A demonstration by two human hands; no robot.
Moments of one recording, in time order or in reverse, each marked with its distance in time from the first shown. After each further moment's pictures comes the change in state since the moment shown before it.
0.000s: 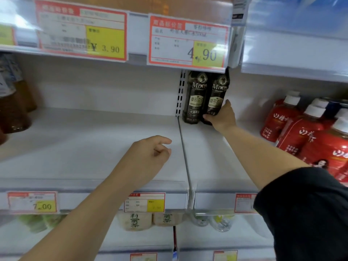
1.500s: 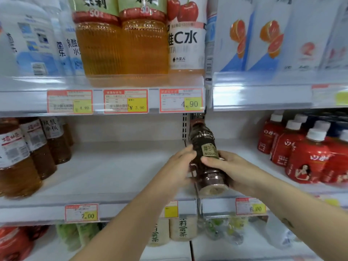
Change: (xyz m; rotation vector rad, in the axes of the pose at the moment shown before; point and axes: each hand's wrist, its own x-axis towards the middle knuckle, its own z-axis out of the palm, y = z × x) left_hand -0.026 0.072 0.010 -0.616 -0.135 -0.178; right_hand -0.170 -0.047 -0.081 0.688 -0.700 0.171
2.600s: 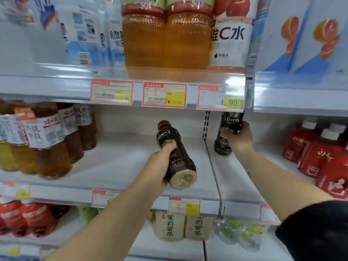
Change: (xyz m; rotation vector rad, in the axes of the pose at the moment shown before) left_hand -0.023 0.004 -0.068 -0.425 0.319 -0.102; right_hand 0.127 -0.005 -0.007 -0.260 0.706 -0.341
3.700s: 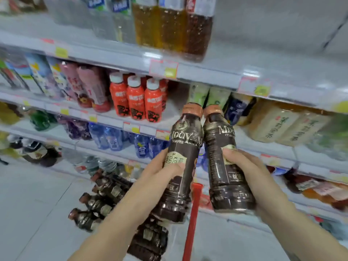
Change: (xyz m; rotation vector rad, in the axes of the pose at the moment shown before) left_hand -0.216 -0.052 -0.350 0.385 0.012 -0.122; right_hand -0.453 -0.044 0.143 0.185 -0.671 0.586
